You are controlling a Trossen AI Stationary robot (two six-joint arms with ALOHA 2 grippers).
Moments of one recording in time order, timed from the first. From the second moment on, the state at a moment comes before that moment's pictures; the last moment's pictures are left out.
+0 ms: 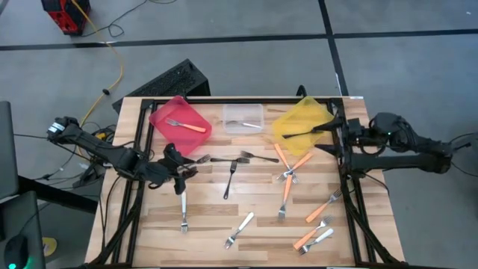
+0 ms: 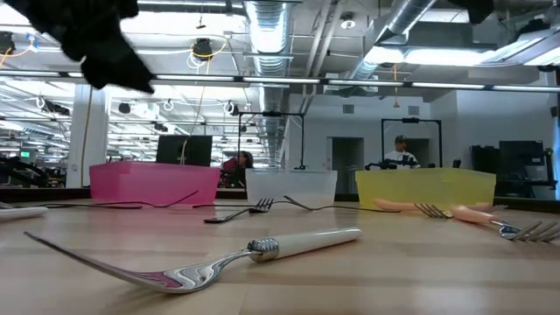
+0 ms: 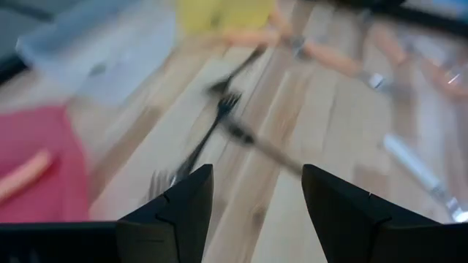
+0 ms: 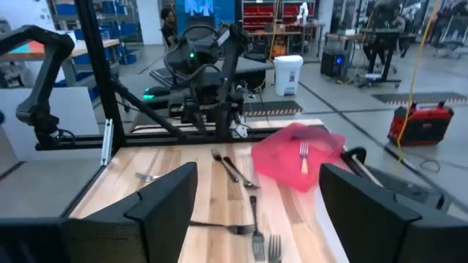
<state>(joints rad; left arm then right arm) -0.40 0.87 0.58 -0.47 -0.58 -0.62 -0.10 0.39 0.74 -0.41 -0.04 0.02</state>
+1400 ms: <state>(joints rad) -0.42 1.20 0.58 -0.84 -0.41 -1.02 -0.10 0.40 0.66 -0.40 -0.04 0.07</state>
